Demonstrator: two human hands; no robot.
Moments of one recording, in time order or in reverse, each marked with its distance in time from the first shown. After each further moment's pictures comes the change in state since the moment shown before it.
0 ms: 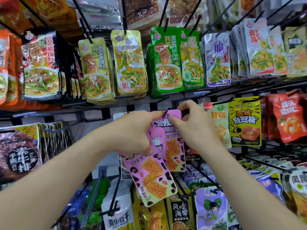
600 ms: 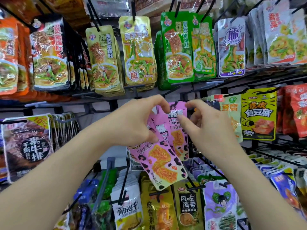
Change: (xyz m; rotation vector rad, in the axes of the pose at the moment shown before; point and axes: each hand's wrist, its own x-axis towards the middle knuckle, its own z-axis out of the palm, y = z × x) left_hand -0.017 -0.010 -0.003 -0.182 0.152 0.082; right_hand -0.032 -0.002 -0.008 -0.025 -0.044 -0.153
